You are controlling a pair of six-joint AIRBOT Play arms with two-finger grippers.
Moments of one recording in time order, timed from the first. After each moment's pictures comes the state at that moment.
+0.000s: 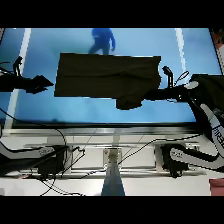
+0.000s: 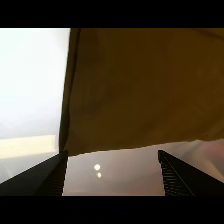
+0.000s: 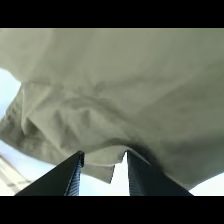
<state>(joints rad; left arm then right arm) 0.47 -1.48 1.11 0.92 -1.24 -1.01 -0.13 -1.33 0.71 -0.66 1.02 0.66</state>
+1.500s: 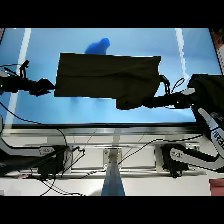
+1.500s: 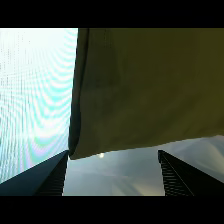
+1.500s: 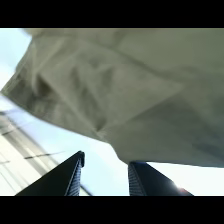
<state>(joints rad) 0.45 -1.55 1.11 0.96 -1.23 -1.01 -0.13 -1.32 0.60 -0.62 1.07 0.60</state>
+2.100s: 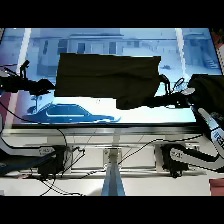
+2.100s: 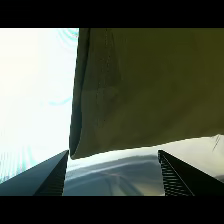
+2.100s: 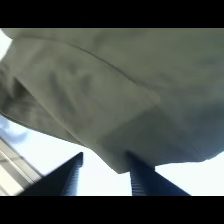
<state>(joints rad) 0.45 -1.55 1.11 0.96 -1.23 -1.01 -0.13 -1.32 0.61 -0.69 0.99 0.61</state>
